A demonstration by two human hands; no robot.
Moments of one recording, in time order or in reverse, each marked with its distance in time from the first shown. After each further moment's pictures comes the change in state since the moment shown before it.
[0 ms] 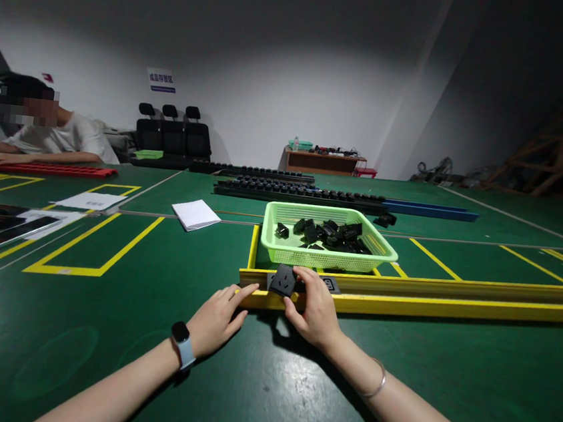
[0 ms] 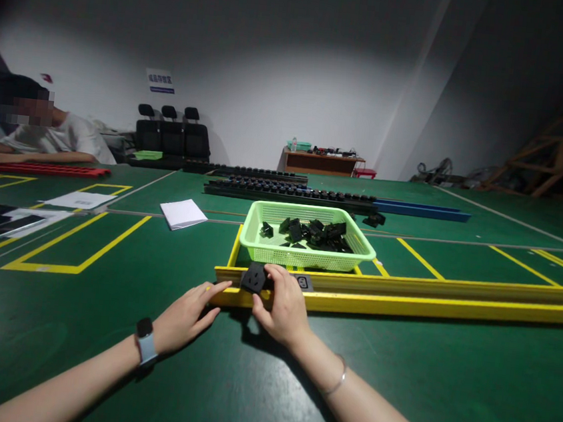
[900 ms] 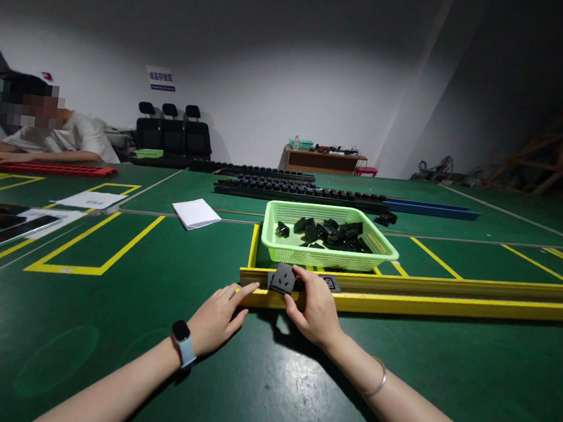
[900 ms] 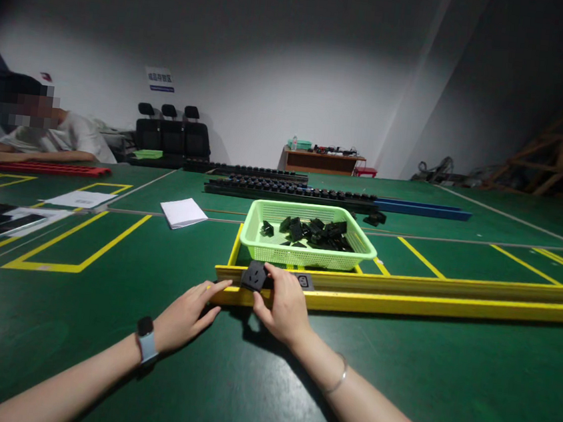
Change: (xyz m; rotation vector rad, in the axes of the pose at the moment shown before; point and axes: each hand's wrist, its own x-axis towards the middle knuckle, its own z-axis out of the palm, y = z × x) left_hand 0.001 0.000 0.000 0.009 -0.016 -0.002; right_hand -0.001 0.002 0.001 -0.018 -0.036 0.040
